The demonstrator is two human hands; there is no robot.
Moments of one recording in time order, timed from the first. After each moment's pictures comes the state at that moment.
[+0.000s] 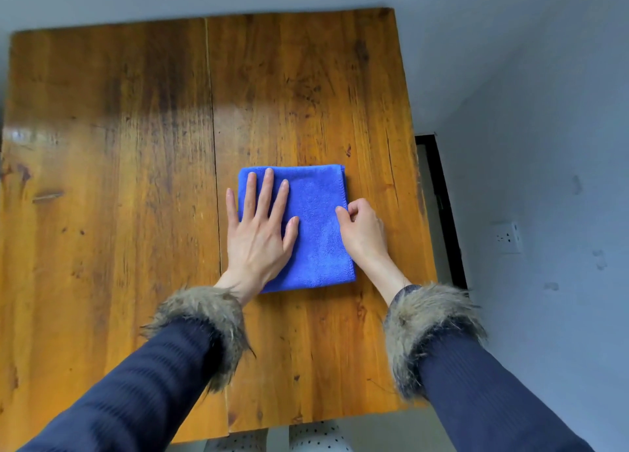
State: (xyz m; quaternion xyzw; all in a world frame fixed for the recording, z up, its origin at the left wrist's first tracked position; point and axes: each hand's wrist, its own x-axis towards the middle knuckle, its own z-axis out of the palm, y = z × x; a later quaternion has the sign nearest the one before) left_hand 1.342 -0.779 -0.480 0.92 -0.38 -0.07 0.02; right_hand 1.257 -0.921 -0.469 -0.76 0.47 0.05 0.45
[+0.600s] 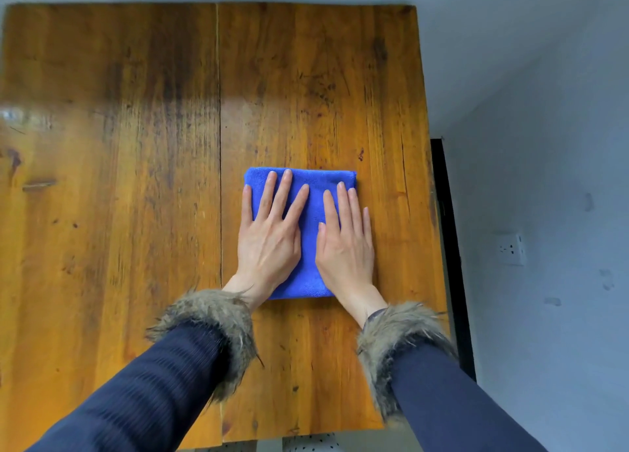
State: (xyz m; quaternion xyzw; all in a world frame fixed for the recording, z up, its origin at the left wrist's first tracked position) left_hand 1.344 -0.788 -0.484 0.91 -0.40 -0.05 0.06; right_hand 1.259 -0.883 -0.489 -0.94 0.27 -0.01 0.18
